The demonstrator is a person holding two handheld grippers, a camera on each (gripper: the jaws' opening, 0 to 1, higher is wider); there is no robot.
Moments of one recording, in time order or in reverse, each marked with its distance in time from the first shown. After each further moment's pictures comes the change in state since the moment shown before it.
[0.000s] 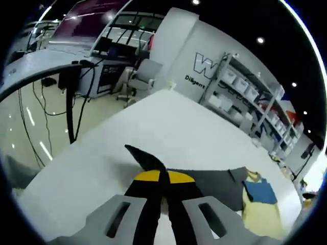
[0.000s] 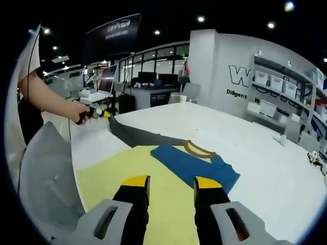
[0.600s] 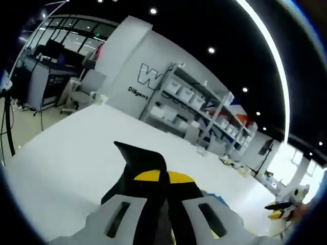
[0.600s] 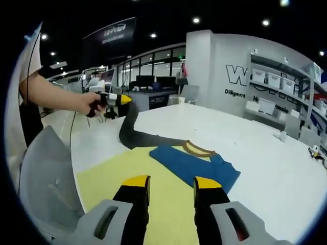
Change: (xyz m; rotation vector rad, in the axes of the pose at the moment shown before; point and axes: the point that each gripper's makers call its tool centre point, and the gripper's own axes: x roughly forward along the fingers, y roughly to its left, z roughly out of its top) left arm 0.050 -0.176 0.025 0.041 -0.056 -0.448; right arm -0.001 -0.008 -0.007 0.038 -0.018 -0.004
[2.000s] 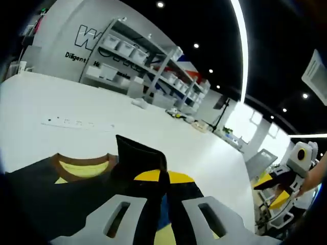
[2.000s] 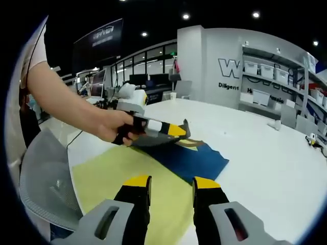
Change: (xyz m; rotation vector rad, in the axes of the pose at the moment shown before) left arm 0.142 -0.199 -0.224 0.108 0.385 -0.393; right arm -0.017 -0.040 -0.025 0.060 0.028 -0.023
